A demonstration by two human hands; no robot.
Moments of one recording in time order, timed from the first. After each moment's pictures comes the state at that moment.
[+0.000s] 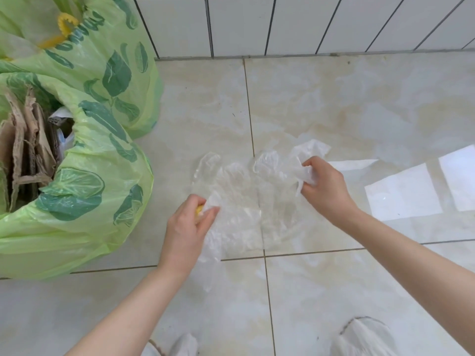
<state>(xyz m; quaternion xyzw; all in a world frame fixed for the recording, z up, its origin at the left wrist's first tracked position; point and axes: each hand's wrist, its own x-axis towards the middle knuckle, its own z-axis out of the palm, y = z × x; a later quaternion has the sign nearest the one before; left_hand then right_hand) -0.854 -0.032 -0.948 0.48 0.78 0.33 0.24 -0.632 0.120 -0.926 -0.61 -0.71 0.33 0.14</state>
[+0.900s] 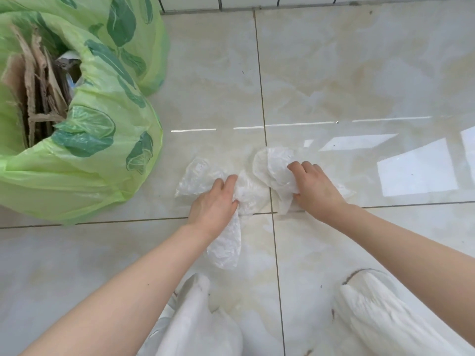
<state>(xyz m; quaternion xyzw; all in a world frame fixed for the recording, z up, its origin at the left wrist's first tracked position) -0.825 -0.052 -0.978 0.61 0.76 -0.03 0.24 -0.620 0.050 -0.982 -0.49 -0.85 0.20 -0.08</state>
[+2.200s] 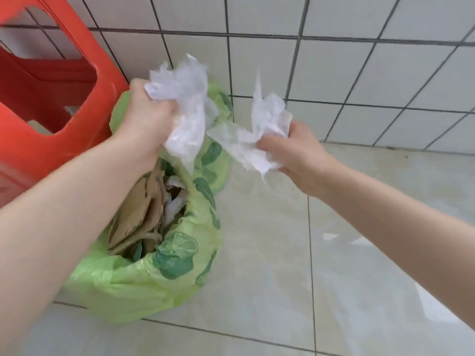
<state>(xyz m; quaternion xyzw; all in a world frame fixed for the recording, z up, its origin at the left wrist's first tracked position) -1.056 0.098 -0.738 0.32 0.75 0.52 0.24 -0.856 0.190 -0.775 -0.41 -0.63 0.63 0.22</state>
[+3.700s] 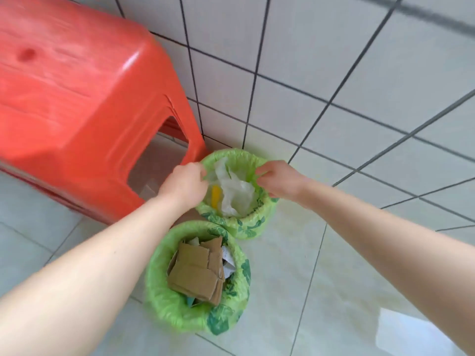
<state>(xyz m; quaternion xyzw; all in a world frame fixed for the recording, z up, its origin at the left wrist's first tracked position) -1.183 0.104 -0.652 0.29 0.91 0.15 0.25 -1.054 0.262 -0.626 -0.37 -0.82 0.40 -0.17</state>
